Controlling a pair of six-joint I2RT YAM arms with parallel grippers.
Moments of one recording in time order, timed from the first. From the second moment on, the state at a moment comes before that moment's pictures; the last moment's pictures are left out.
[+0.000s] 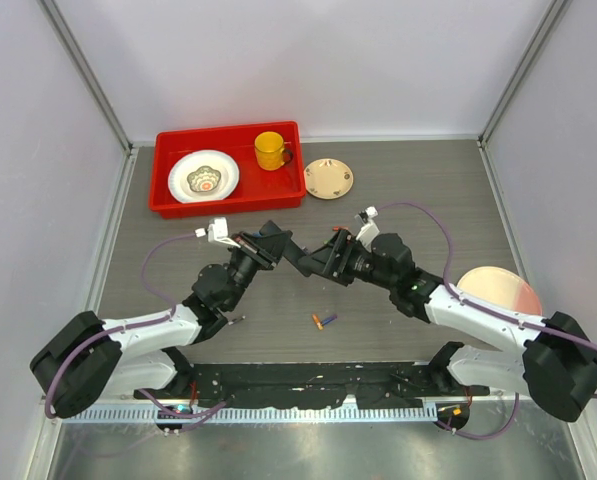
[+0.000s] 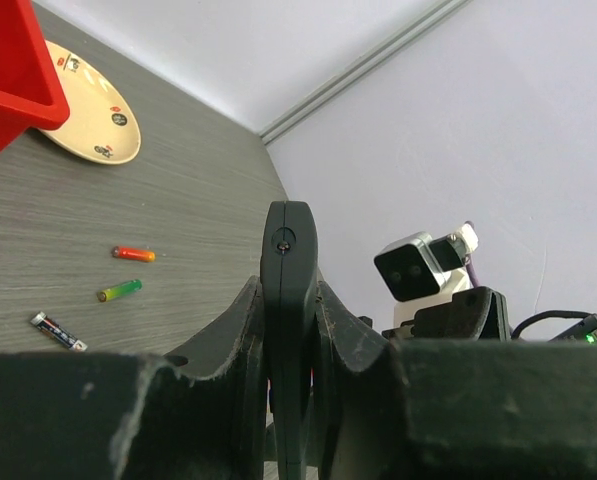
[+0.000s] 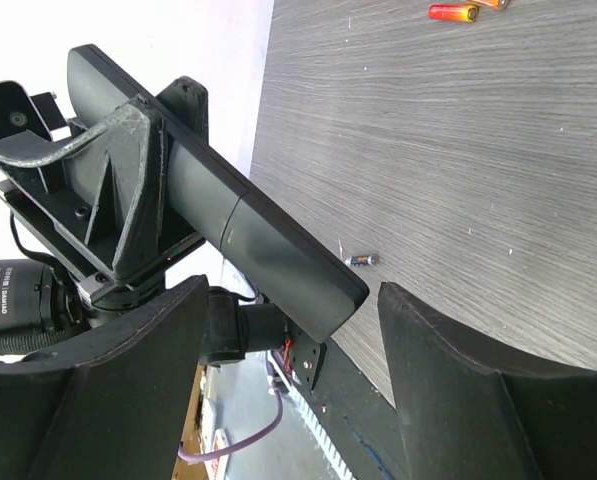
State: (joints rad) left arm -0.81 1.16 0.32 1.01 -0.30 -0.89; right arm 0.74 1.12 0.54 0.31 -0.25 1.10
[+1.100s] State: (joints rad) left arm -0.81 1.17 0.32 1.05 -0.33 -0.91; right arm 0.74 1.18 0.57 0.35 -0.26 1.10
